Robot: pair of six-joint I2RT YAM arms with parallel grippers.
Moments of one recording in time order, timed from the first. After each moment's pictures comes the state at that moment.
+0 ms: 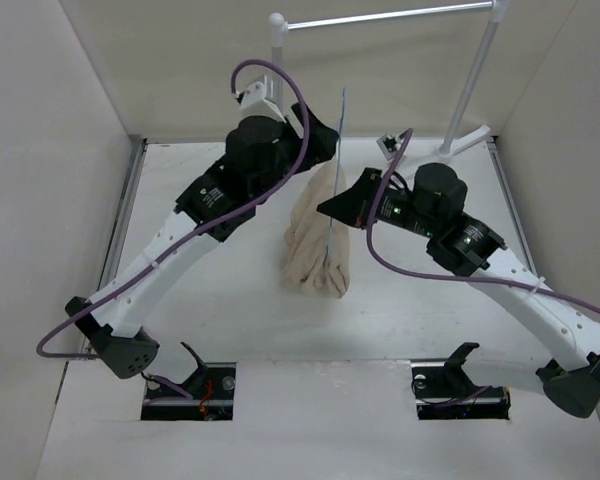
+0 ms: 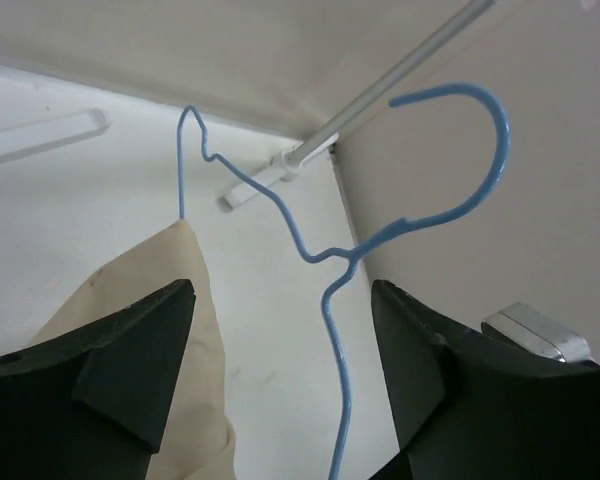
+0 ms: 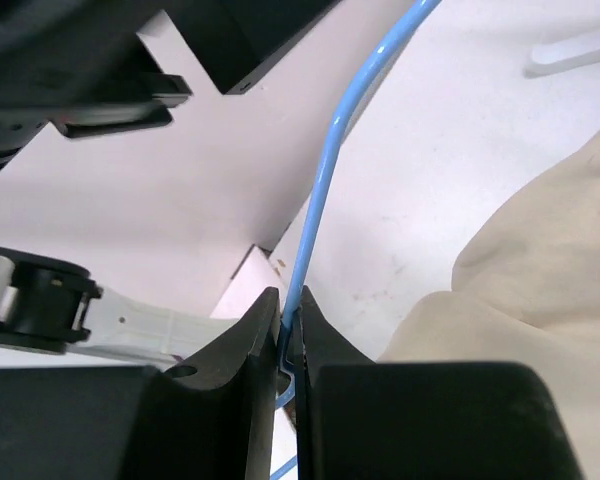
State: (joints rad) left arm -0.82 1.44 1.75 -0.49 -0.34 -0.74; right arm 0.71 1.15 1.23 -0.17 -0.32 0.76
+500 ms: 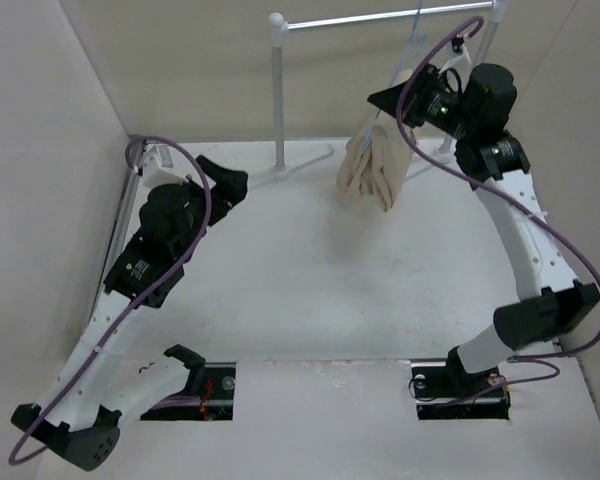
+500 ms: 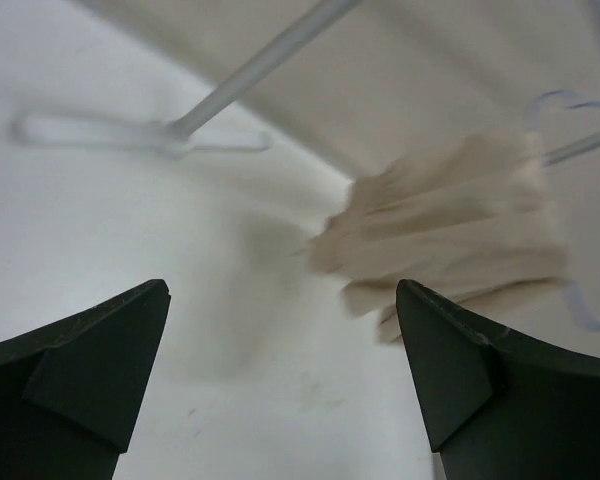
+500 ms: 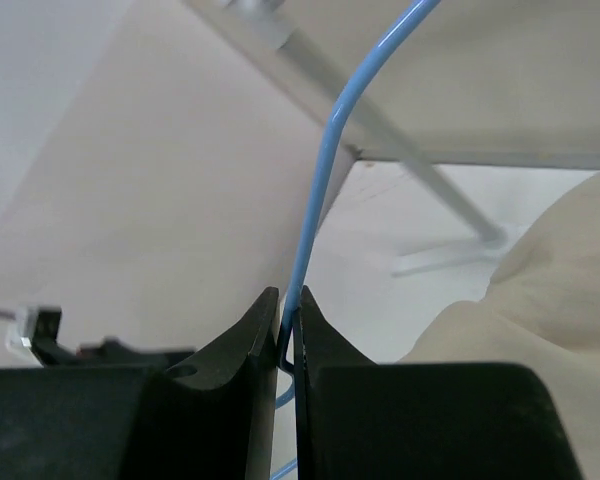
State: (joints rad) left arm -0.51 0.92 1.20 -0.47 -0.33 -0.85; right arm 0.26 1.51 1.78 -0.24 -0.51 0.76
